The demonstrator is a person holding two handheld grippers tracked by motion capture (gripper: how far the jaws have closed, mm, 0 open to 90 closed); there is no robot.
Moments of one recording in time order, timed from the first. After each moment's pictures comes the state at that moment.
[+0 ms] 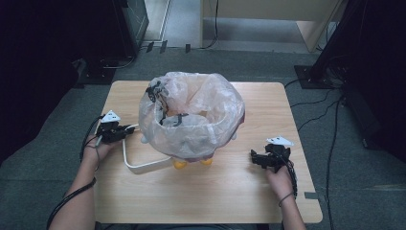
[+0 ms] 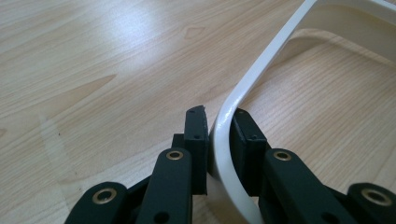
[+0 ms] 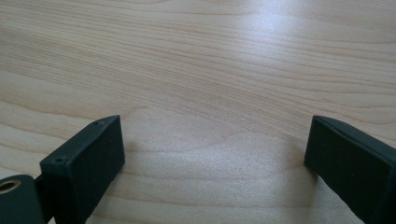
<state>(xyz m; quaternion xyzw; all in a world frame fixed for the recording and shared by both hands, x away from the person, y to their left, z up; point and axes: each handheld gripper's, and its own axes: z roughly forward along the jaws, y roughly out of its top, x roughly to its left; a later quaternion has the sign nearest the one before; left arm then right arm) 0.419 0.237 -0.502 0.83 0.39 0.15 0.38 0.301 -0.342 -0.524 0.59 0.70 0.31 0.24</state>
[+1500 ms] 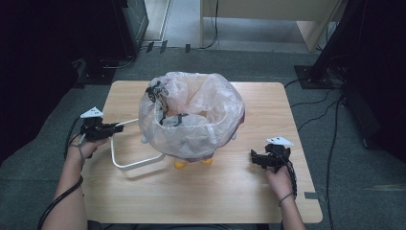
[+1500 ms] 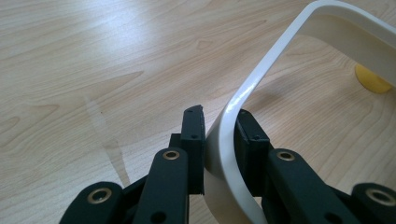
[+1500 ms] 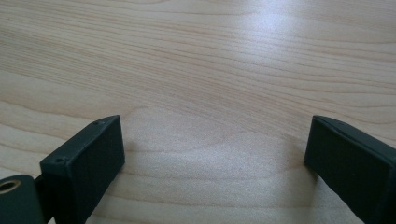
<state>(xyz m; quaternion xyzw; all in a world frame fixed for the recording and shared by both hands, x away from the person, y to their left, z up) 0.411 0.273 -0.470 0.80 0.42 0.11 0.41 0.301 -0.342 -0.524 0.59 0.70 0.31 0.24</state>
